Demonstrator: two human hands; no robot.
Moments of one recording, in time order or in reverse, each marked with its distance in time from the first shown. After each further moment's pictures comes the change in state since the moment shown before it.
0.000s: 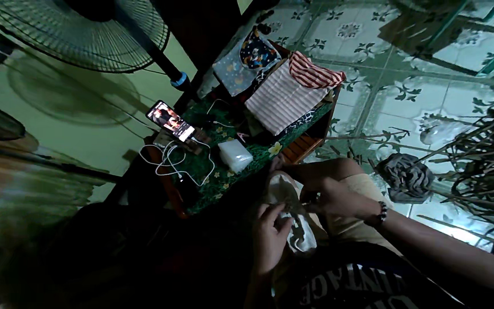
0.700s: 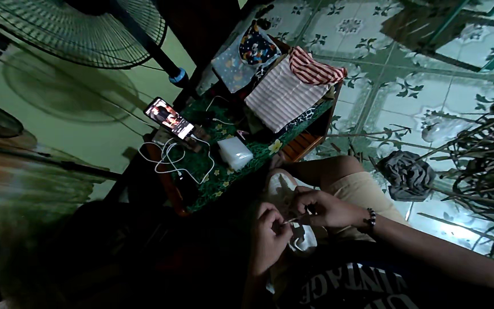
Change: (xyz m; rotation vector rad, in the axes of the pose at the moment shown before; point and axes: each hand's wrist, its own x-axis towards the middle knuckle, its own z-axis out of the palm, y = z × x) left_hand -0.003 -0.006 -0.010 -0.167 -0.064 0.110; right_hand 0.000 0.017 0.032 0.280 -0.063 -0.270
